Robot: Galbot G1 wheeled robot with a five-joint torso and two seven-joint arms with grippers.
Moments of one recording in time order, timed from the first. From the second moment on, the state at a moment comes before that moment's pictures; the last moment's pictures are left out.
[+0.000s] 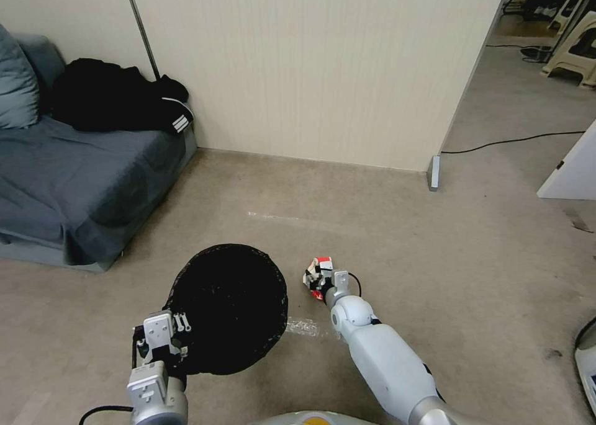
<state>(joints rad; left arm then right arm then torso) 1.91 -1.57 -0.54 -2.32 -0.03 0.22 -0.35 -0.84 1.54 0.07 0.88 0.37 -0.14 0.03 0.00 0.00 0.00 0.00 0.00</state>
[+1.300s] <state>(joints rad) 1.88 -1.53 -0.48 -2.29 -0.02 0.25 -0.34 -1.01 1.31 -0.08 1.89 0.41 0.04 -0.15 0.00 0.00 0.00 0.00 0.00</state>
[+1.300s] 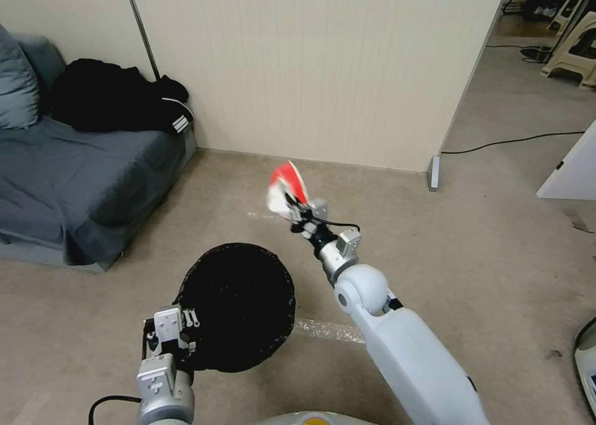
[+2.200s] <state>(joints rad) 1.87 -1.54 -0.49 -2.32 -0.03 0.26 -0.34 -1.20 1.12 -0.20 1.90 0.25 0.15 -0.23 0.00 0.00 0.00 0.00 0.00</state>
